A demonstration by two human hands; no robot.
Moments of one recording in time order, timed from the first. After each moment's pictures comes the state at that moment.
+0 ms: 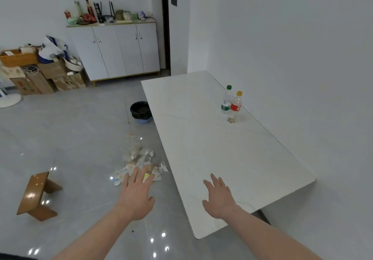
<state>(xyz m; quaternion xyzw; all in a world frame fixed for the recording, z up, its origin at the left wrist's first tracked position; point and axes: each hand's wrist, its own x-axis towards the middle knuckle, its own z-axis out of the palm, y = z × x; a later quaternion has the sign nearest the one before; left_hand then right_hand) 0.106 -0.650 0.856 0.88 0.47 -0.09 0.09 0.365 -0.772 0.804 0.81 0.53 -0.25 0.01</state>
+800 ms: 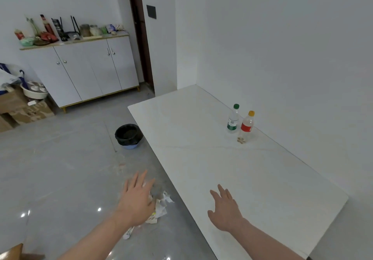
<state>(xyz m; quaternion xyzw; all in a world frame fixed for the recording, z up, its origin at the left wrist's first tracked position) 0.119 -0.359 0.859 0.91 0.39 -0.10 0.08 0.351 -0.556 0.803 0.87 0.41 -0.26 -0.04</state>
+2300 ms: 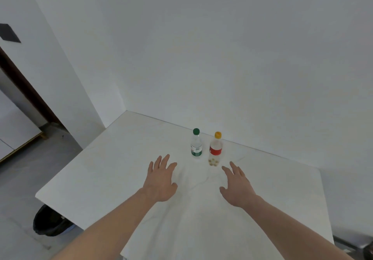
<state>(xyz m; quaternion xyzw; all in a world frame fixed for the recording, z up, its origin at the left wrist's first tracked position) 0.511 -0.140 0.871 0.99 0.06 -0.13 0.06 0.576 -0.414 0.847 0.97 0.13 -0.18 -0.13</state>
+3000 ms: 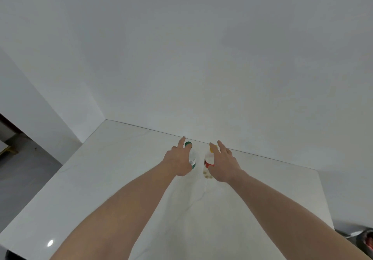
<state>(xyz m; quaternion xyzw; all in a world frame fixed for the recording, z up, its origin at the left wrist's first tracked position) 0.703 -0.161 0.884 0.98 -0.01 -0.18 0.07 0.716 -0.351 0.867 0.97 0.10 -0.16 -0.15</state>
